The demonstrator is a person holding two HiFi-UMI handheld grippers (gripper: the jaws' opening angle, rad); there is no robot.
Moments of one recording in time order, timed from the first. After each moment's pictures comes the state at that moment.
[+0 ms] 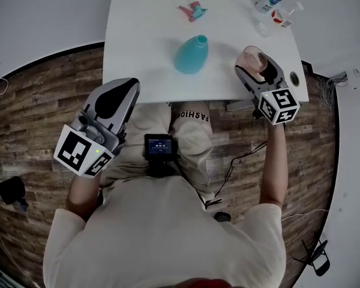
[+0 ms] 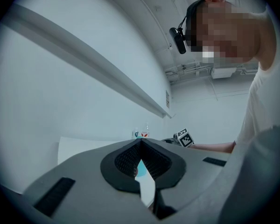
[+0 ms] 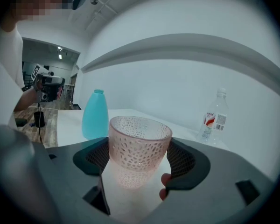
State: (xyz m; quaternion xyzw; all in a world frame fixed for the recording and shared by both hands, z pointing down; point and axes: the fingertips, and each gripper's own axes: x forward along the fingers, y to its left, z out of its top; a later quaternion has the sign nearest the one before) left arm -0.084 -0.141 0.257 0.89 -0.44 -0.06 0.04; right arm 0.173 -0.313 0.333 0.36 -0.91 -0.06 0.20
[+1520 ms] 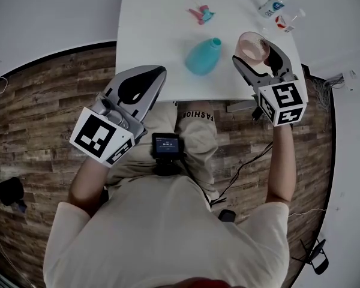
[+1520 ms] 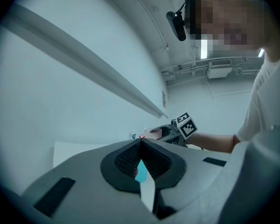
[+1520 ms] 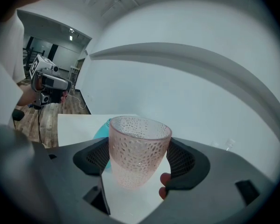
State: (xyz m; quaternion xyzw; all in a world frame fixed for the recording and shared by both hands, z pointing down) left arm -0.077 -0.155 0.237 0.90 -0.42 -0.06 0.03; right arm 0.090 -0.286 0.253 0.36 -0.88 -0.15 0.26
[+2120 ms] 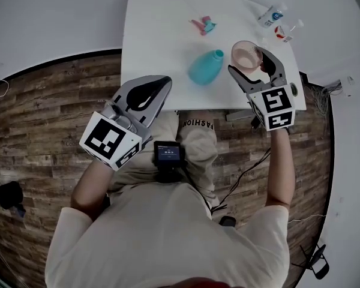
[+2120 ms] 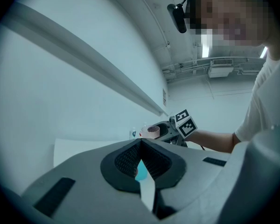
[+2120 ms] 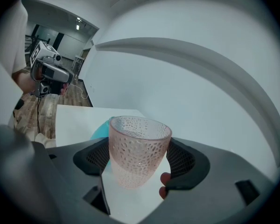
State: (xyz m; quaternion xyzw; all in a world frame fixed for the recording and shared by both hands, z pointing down) left arm -0.078 -0.157 0.246 0.90 -0.42 -0.05 0.04; right arm 0.072 -0.288 0.260 0.35 -0.86 -0.18 0.31
